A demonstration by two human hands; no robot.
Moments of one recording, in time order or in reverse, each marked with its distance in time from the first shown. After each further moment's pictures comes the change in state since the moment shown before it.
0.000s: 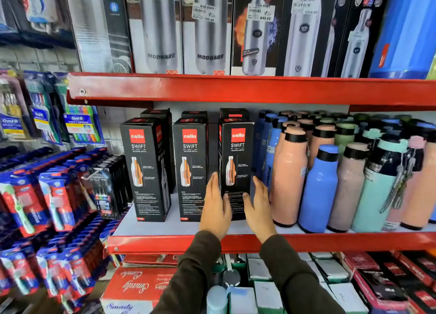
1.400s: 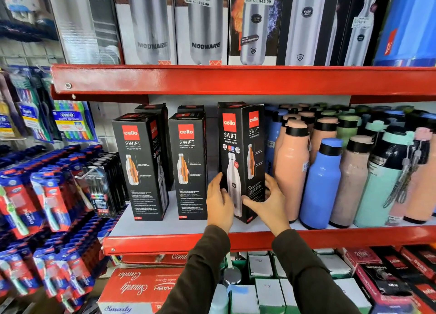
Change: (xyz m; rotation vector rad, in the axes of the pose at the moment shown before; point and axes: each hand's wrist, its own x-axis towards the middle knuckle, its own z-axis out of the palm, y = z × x) left_hand 0.013 0.001 0.019 -0.275 0.102 -0.227; right_hand 0.007 0.015 -0.027 0.227 0.030 0.066
